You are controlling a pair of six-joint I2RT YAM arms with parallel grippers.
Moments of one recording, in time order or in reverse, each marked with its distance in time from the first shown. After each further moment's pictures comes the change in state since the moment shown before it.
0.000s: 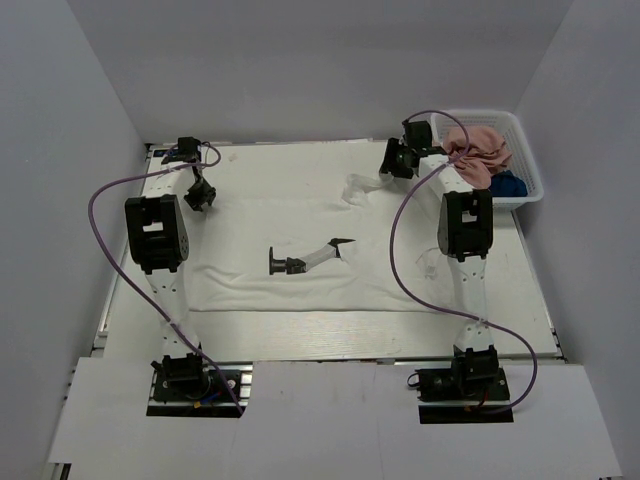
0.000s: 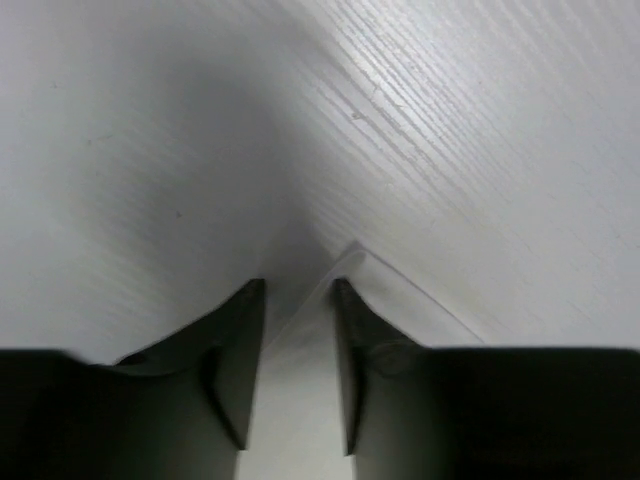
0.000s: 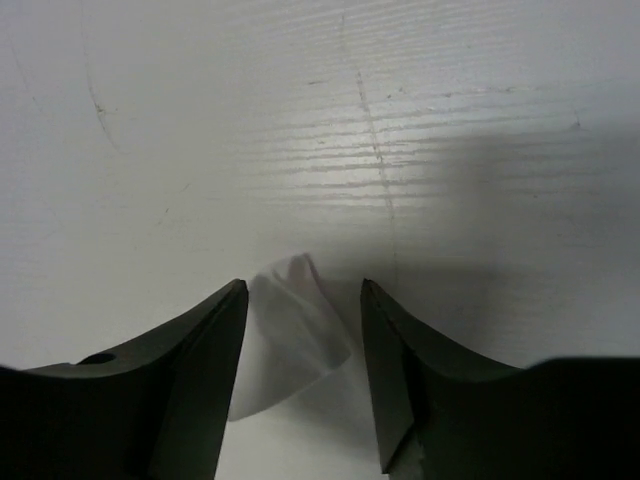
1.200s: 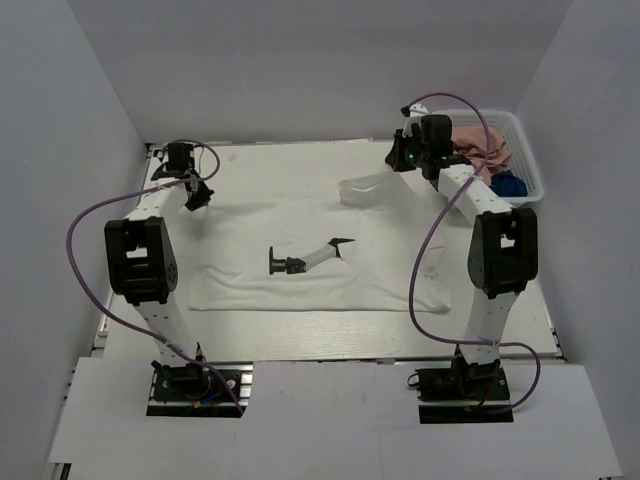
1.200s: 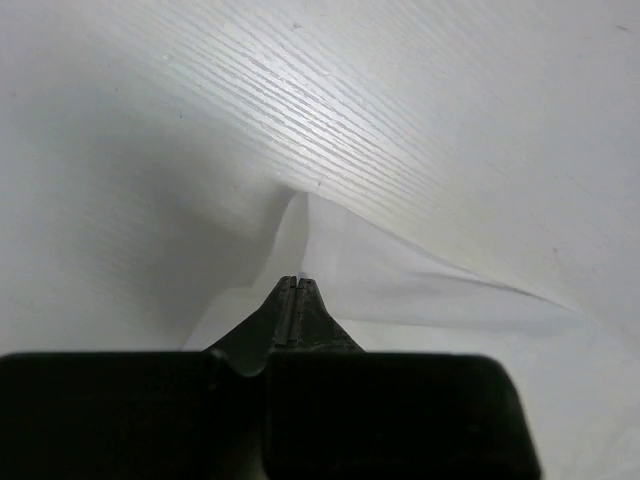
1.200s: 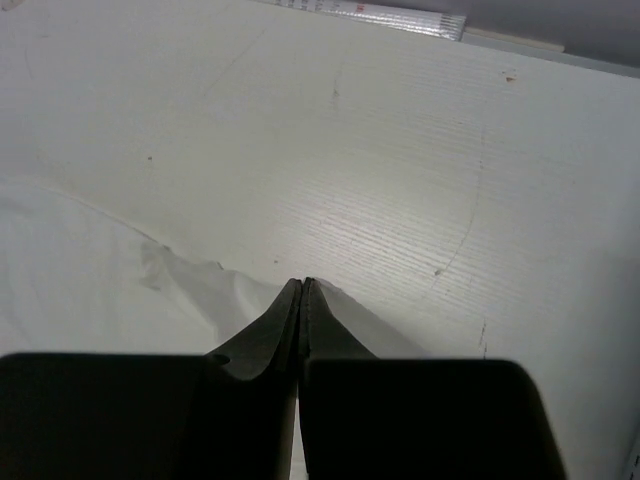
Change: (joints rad) left arm -0.012 -0.325 -0.360 0.213 0.078 0.068; right arm 0.033 -0.531 -0.532 0.282 -0.154 -0.244
